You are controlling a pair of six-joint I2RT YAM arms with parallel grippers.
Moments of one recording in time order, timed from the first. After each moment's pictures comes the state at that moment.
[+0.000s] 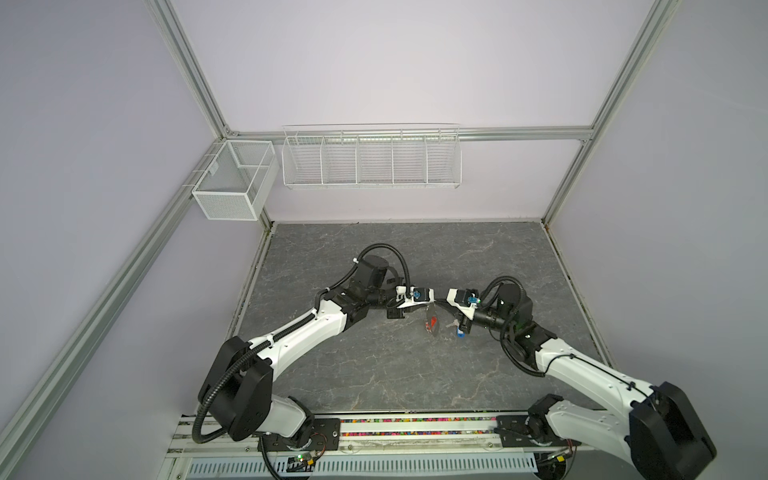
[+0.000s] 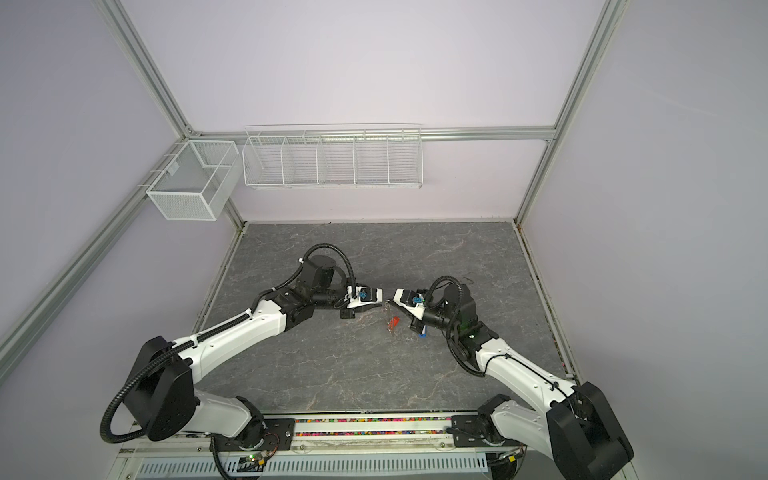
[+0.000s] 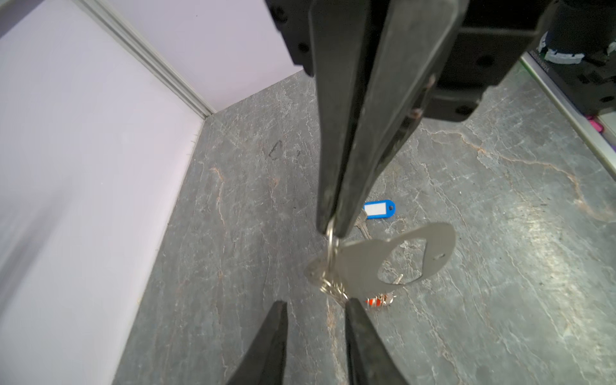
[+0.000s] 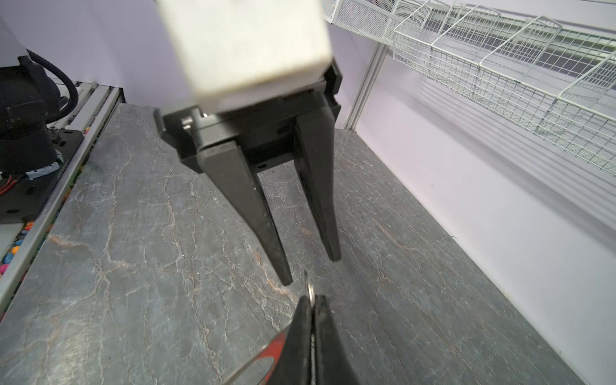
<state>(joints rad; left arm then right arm) -0.68 1.44 0.95 -0.07 0.61 0.85 0.53 1.12 0.51 0.39 -0.61 -0.43</state>
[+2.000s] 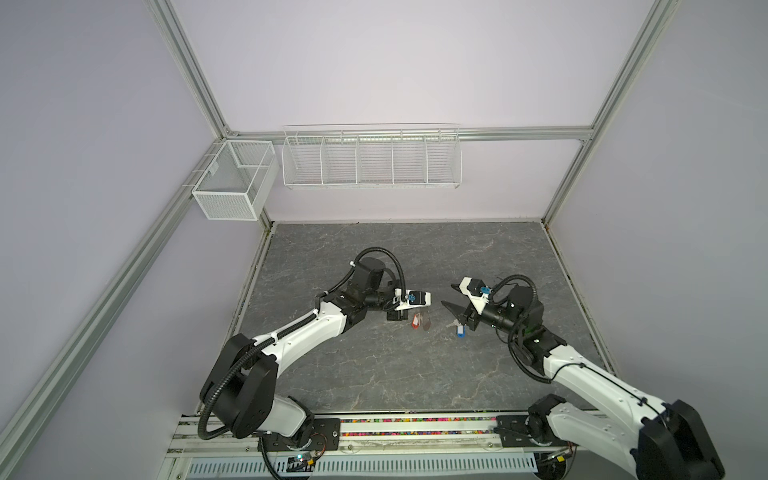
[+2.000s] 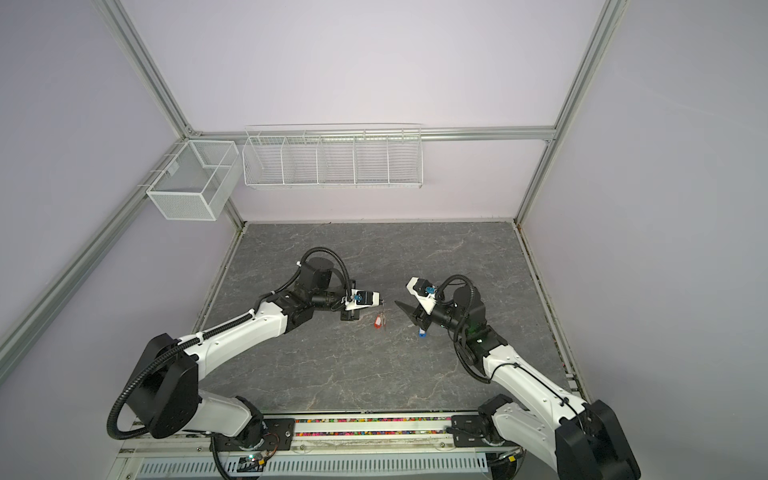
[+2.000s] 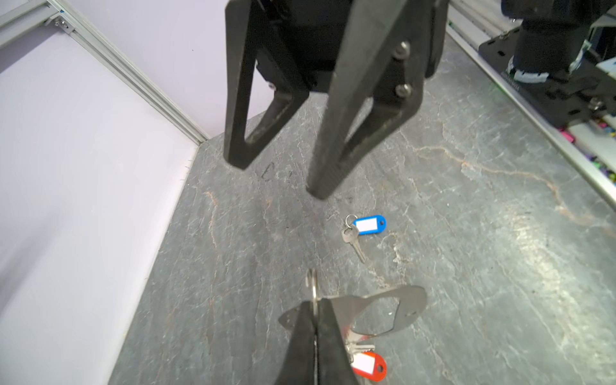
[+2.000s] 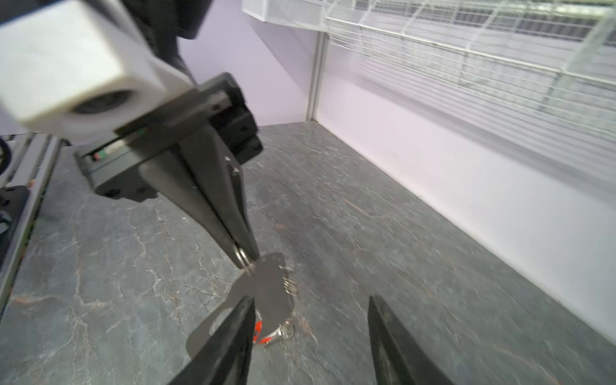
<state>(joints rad) -0.67 1.45 0.93 -0.03 0.68 0.94 0.47 0.99 0.48 0.32 -0.44 -0.21</state>
